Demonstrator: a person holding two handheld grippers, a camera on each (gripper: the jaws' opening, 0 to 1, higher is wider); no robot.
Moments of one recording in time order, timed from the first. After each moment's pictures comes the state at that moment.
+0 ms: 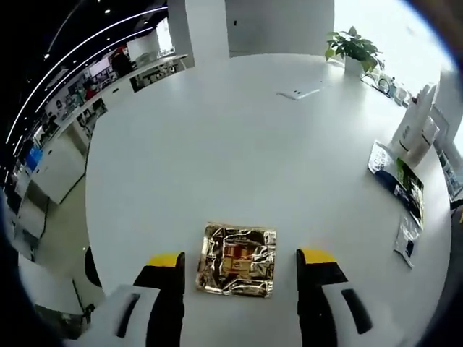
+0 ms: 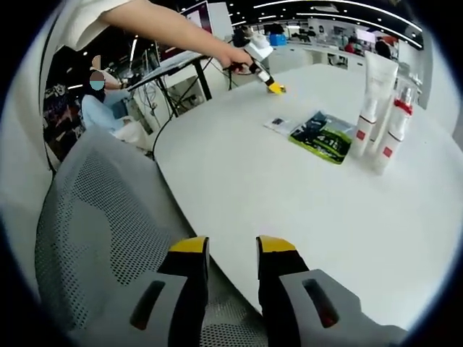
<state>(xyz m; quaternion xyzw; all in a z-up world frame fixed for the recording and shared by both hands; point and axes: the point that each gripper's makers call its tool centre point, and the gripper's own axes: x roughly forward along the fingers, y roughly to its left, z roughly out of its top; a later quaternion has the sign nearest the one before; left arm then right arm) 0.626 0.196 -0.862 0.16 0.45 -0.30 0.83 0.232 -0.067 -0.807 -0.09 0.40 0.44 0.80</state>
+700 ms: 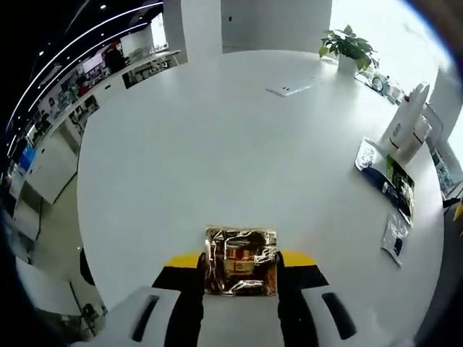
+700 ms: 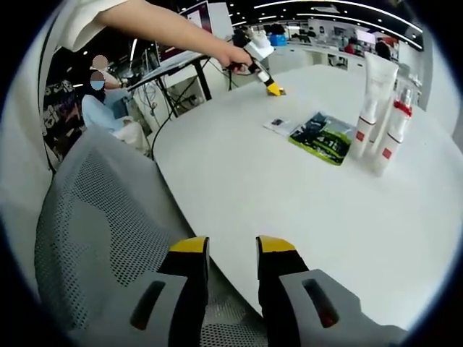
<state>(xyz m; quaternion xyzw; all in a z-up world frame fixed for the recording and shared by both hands) 0.608 0.188 -0.859 0.17 0.46 -0.31 0.81 0.233 -0.067 -0.805 -0.09 0.39 0.44 0.80</state>
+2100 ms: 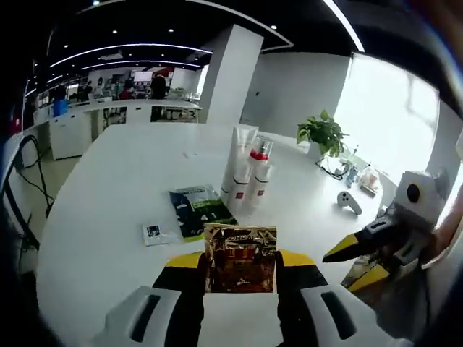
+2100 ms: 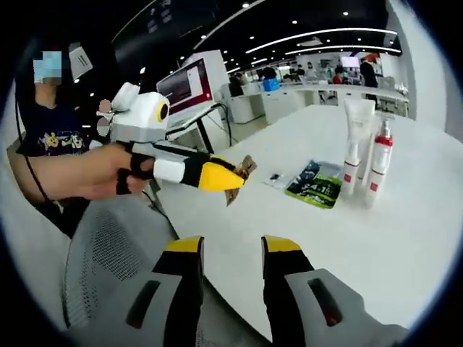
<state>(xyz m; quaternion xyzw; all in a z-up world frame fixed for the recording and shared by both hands) 0.296 0.007 -0.747 -0.08 0.31 -0.28 0.91 0.255 -0.062 -0.735 0.03 0.28 0.43 0.86</state>
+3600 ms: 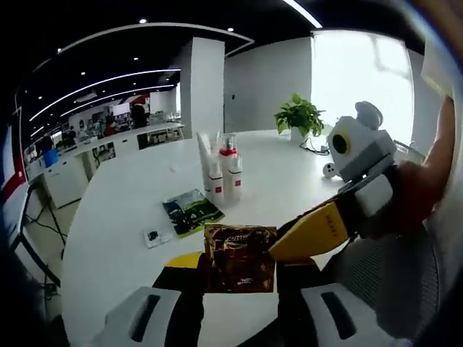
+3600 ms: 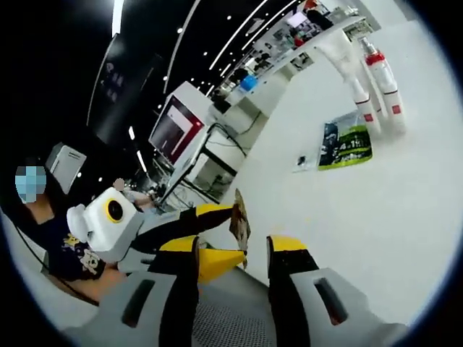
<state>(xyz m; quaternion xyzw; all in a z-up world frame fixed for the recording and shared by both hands) 0.252 0.002 -0.744 0.04 0.26 -0.31 0.91 0.246 -0.011 -0.730 0.28 0.34 0.42 0.79</state>
